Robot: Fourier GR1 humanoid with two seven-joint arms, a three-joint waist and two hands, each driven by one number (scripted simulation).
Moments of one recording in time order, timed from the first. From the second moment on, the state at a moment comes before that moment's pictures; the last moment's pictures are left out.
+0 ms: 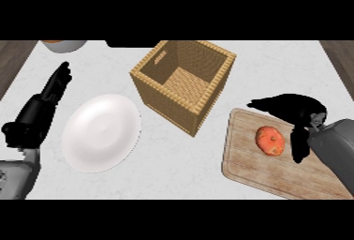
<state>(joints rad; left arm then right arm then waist) -0.21 0.43 -0.05 -1.52 0.01 0.05 -0.03 -0.55 -0.64 0.46 -1.35 0.58 0.79 0.14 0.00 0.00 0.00</state>
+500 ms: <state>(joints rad) -0.19 0.39 -0.01 -1.56 -0.03 0.00 0.00 -0.50 -0.56 0.40 -1.31 0.73 0.73 0.05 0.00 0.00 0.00</state>
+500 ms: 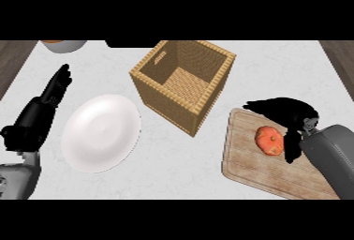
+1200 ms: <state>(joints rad) -0.20 0.34 0.05 -1.57 -0.08 -0.06 0.01 -0.41 -0.49 0.34 -1.23 0.91 0.67 -0.06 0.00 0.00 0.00</state>
